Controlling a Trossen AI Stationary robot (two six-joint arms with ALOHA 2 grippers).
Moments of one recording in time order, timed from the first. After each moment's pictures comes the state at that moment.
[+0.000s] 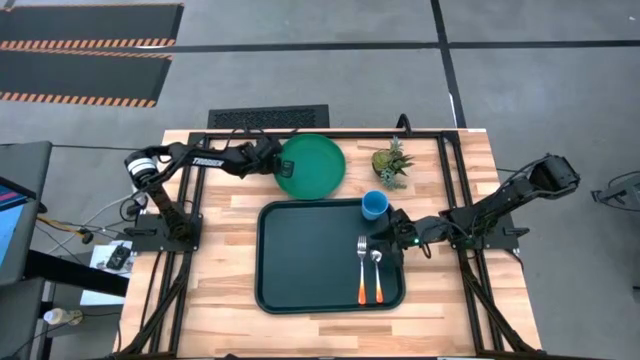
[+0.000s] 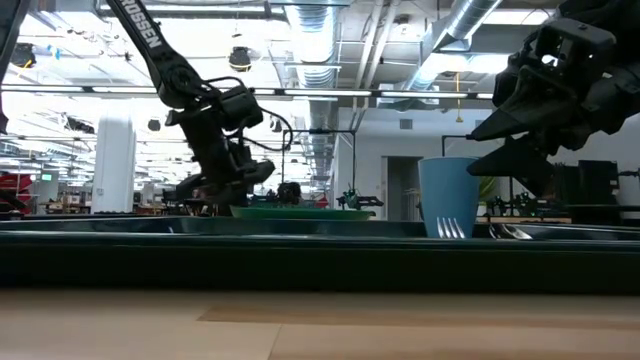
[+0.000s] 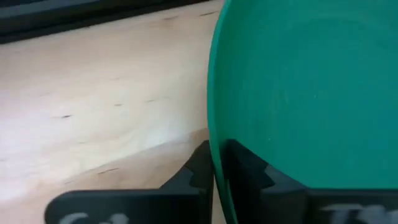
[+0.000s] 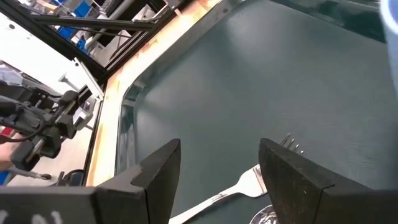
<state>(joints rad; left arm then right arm) 0.59 1.70 0.81 -0.07 -0.21 -0.58 0.30 1.19 0.19 0.63 0.24 0.82</state>
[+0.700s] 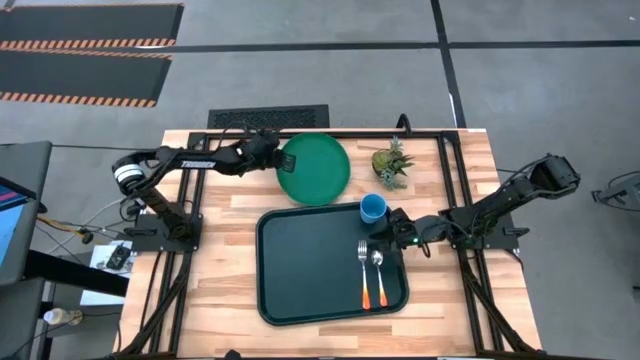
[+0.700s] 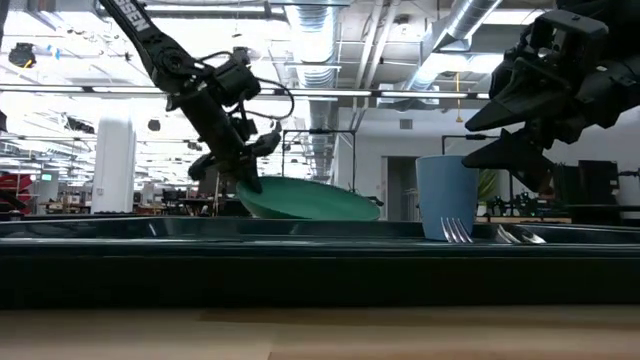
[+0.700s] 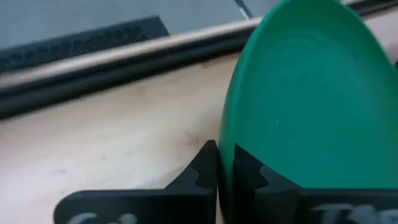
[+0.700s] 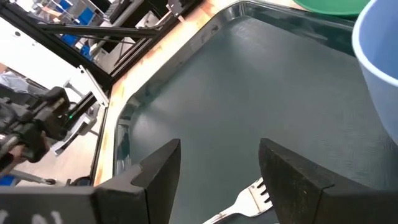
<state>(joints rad) 0.58 1.57 0.80 0.01 -0.22 -0.52 0.30 1.19 0.21 0.62 0.24 0.82</state>
